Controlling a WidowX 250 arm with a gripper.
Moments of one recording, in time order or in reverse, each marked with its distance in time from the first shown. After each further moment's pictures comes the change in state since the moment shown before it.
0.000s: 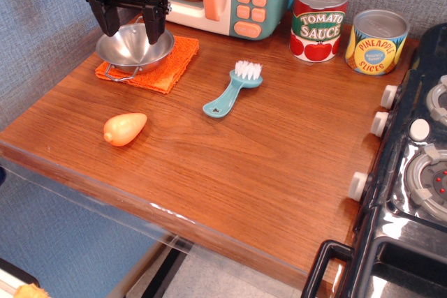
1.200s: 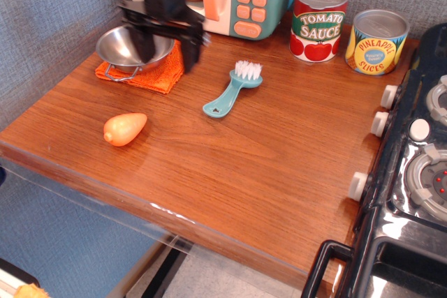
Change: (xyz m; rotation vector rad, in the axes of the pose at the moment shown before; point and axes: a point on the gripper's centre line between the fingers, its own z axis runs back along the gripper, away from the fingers) arm -0.020 -0.069 -0.014 -0.055 0.033 -0.168
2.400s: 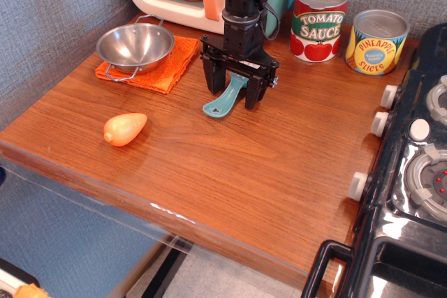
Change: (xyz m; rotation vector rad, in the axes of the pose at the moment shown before) arm 0.030 -0.053 -0.055 0.039 0.074 -0.117
